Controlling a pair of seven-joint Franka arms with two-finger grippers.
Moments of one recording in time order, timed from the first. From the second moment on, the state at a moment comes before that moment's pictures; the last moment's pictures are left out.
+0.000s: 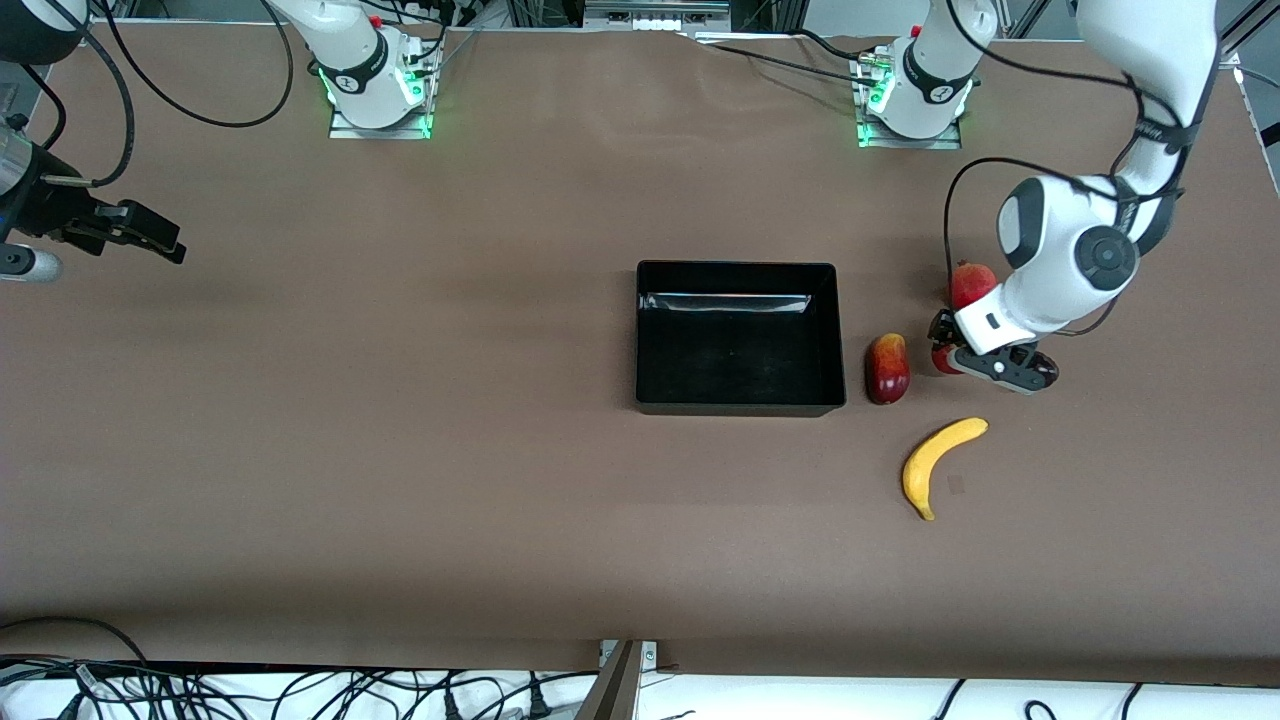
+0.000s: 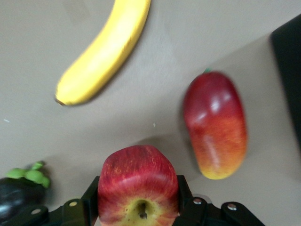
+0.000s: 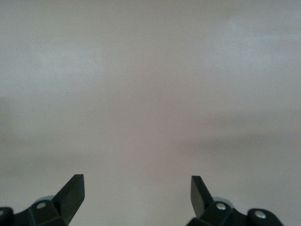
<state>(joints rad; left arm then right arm) -0.09 0.22 0.05 -2.24 -0.05 2.45 0.35 0.00 -0.04 -0.04 -1.75 -0.02 1.69 0.05</state>
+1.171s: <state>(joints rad) -0.57 0.55 -0.11 -1.85 -0.10 2.42 -0.49 0.00 0.00 -0.03 -1.69 -0.02 1.66 0.05</state>
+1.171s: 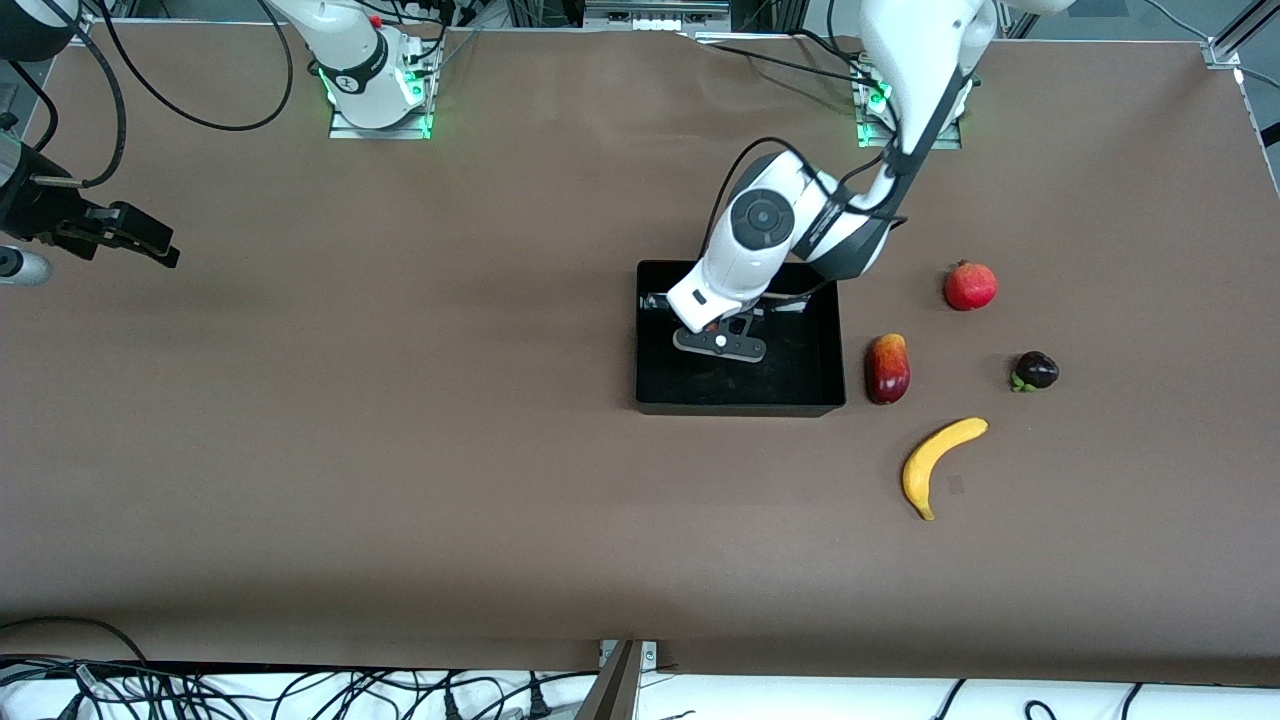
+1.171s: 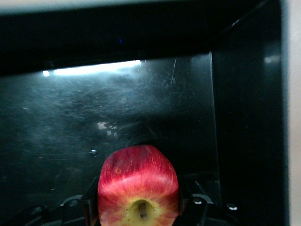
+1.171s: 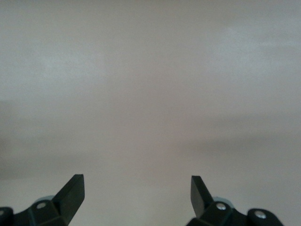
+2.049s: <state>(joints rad) -0.47 0.46 -0.09 -1.84 -0.12 2.33 -0.46 0.00 0.05 -0.03 -1.63 -0.02 1.61 0.05</state>
